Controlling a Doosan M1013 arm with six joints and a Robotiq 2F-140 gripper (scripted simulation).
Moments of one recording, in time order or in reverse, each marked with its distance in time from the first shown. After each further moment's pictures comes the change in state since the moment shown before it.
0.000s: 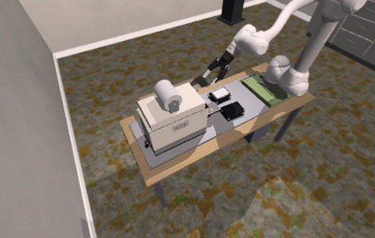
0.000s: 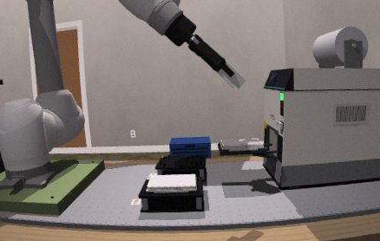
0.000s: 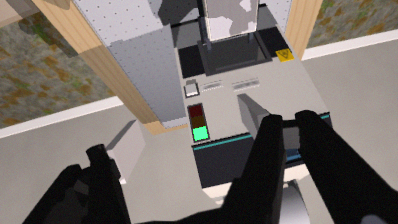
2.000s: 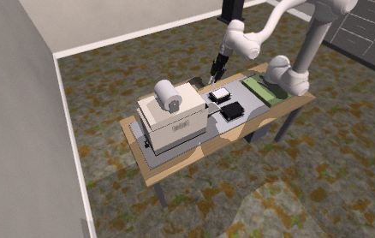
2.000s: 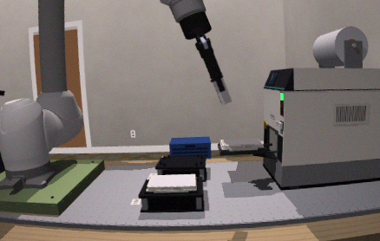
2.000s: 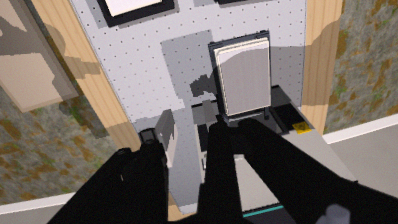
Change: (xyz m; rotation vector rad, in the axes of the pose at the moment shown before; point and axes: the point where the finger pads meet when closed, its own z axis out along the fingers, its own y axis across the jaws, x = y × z) arm 0.045 -0.001 0.002 -0.002 0.443 0.000
